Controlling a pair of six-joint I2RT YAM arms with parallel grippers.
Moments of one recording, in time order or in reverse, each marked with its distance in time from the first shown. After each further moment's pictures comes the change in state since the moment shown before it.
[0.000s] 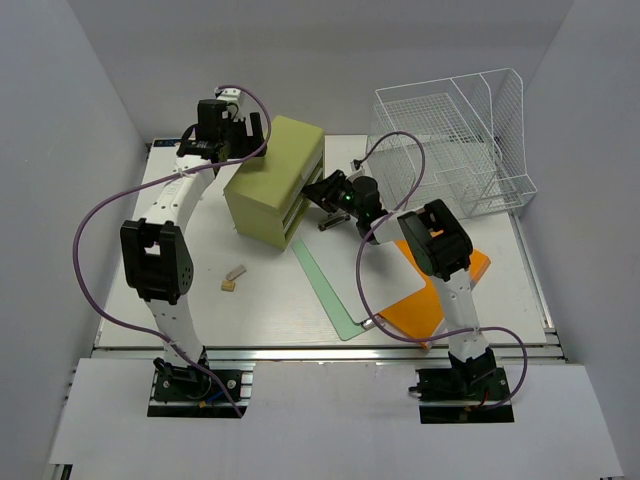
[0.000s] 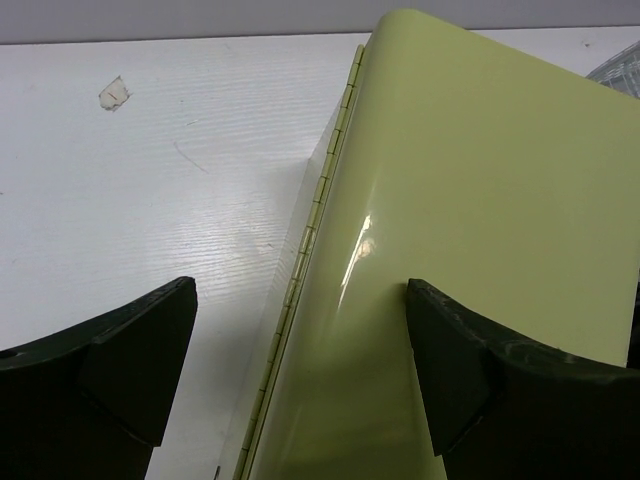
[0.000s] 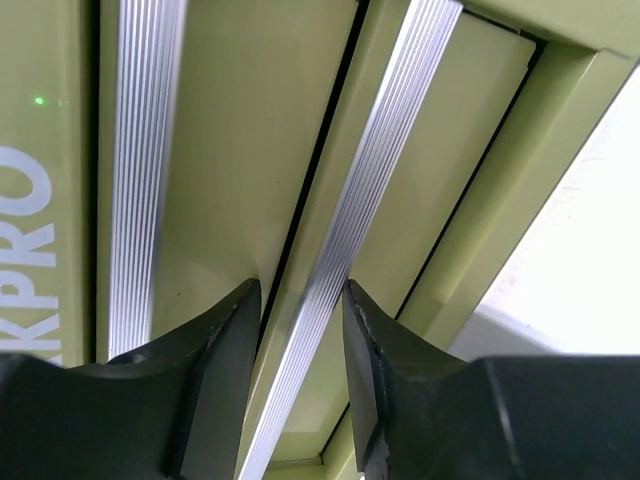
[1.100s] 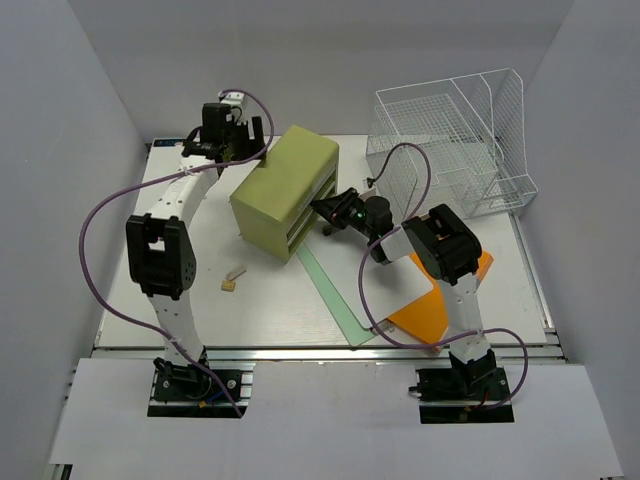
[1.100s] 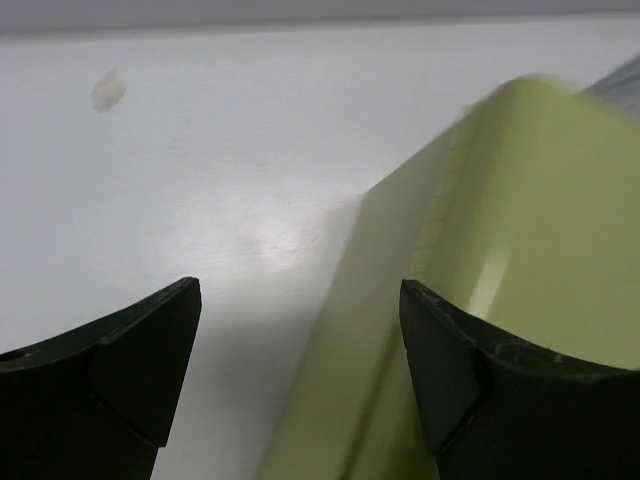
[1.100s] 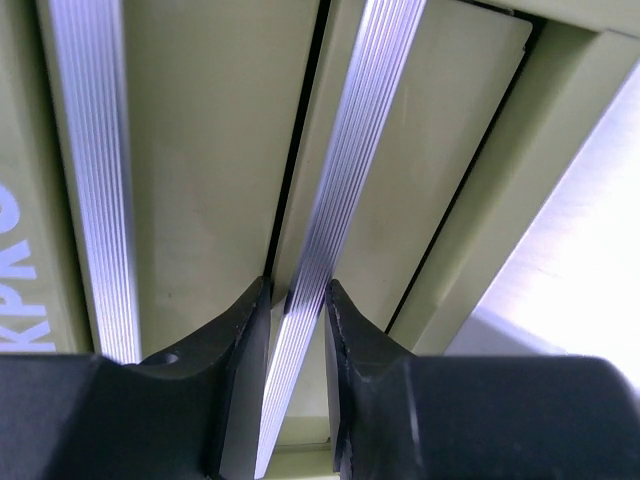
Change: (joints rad) left arm -0.001 0.037 0.002 0.045 0.032 0.000; right arm -0.005 -0.080 -0.286 0.236 0.037 0.106
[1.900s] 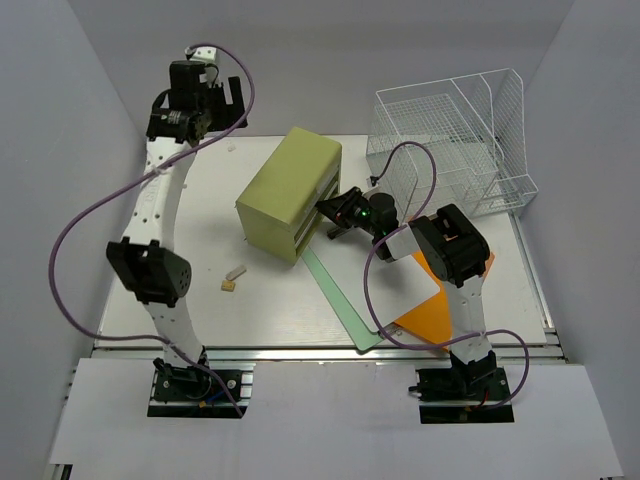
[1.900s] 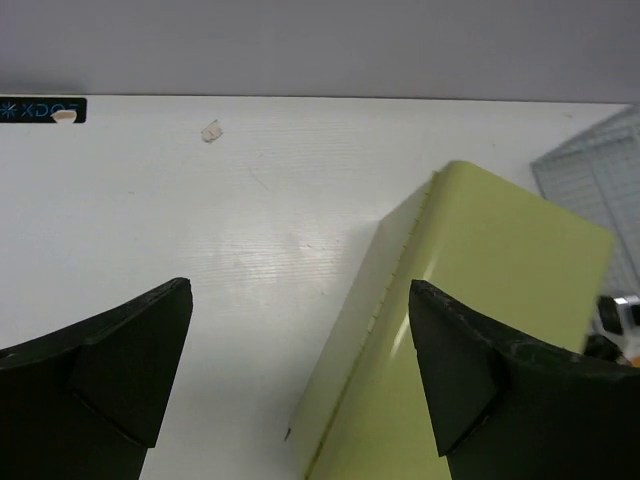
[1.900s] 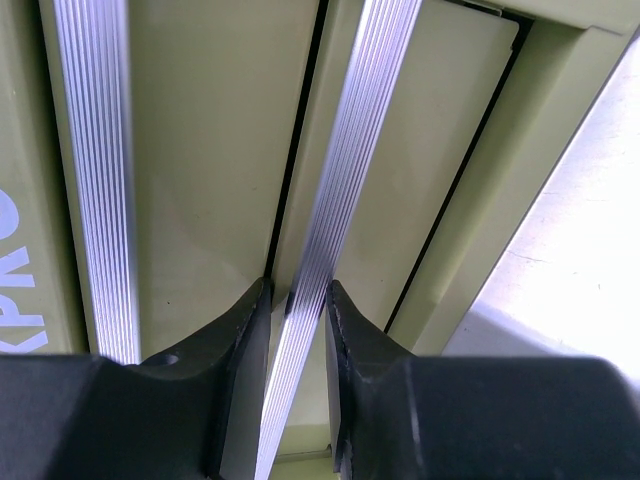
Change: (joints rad) left arm 0.010 -0.045 0.431 -0.438 -0.170 -0.006; right arm -0.028 -0.055 -0.028 -0.077 -0.042 -0.041
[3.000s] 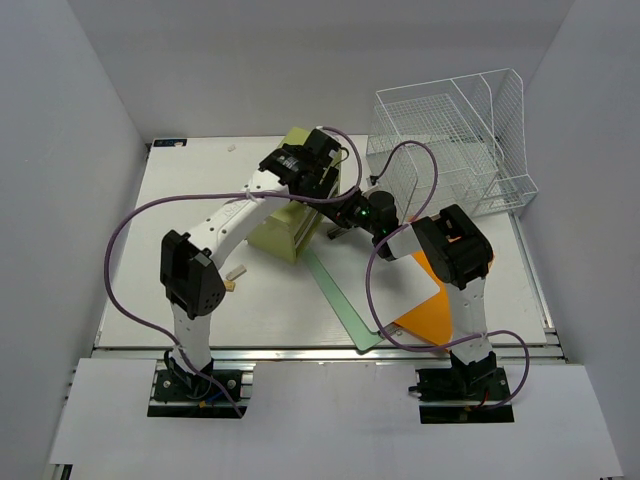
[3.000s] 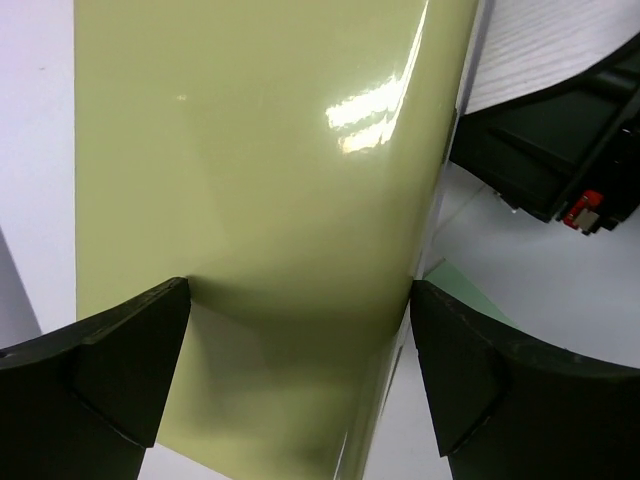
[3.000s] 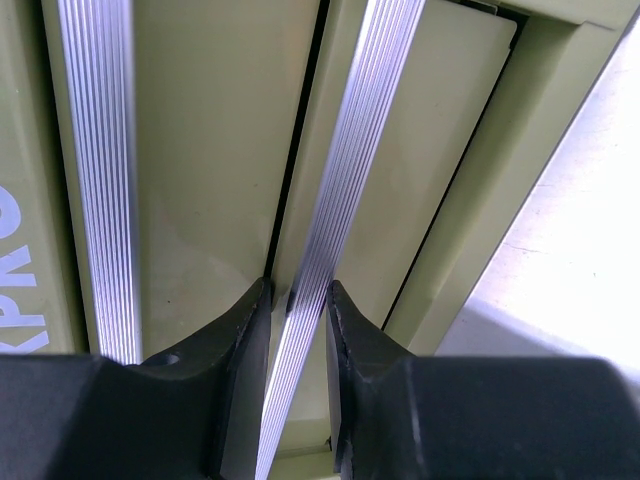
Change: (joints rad) left arm -0.522 0.011 -0.248 -0.206 -0.430 0.064; right arm 0.002 -0.032 0.000 -0.073 0.005 -0.026
